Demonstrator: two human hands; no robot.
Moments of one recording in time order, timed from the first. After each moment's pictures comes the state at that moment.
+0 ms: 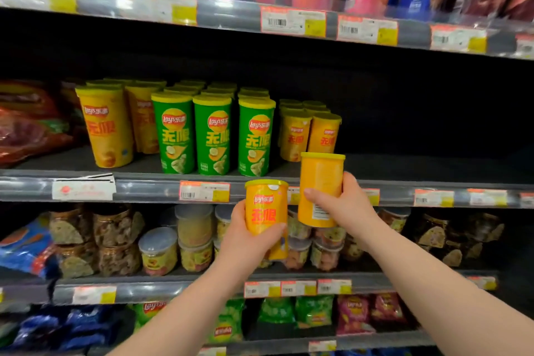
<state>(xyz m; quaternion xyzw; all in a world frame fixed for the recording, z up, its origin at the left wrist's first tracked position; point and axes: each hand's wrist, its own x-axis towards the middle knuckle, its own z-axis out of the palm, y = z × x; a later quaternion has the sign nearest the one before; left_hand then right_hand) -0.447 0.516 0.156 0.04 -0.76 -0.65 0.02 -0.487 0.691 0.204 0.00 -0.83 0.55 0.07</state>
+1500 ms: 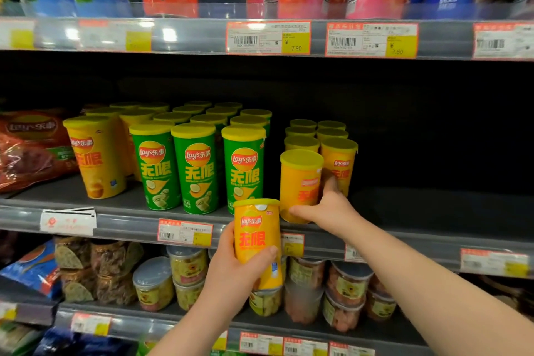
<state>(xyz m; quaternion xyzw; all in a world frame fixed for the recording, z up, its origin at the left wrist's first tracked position) -0.502 0.548 0.166 0.12 -0.72 -0.67 0.09 -0.621 0.703 0.208 0.11 -0.89 0.45 -0.01</state>
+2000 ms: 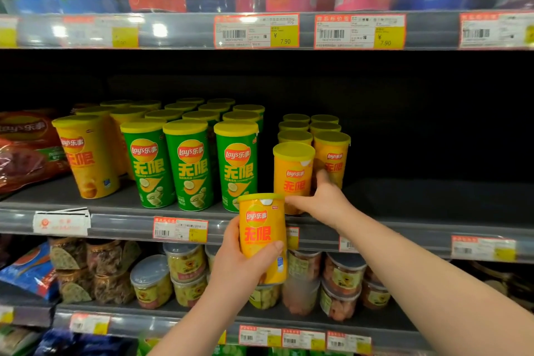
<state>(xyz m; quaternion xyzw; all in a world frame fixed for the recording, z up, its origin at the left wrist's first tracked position) -0.503 0.559 0.167 0.09 -0.73 -0.67 0.09 -0.621 0.703 0.209 0.11 -0.88 0.46 0.01</state>
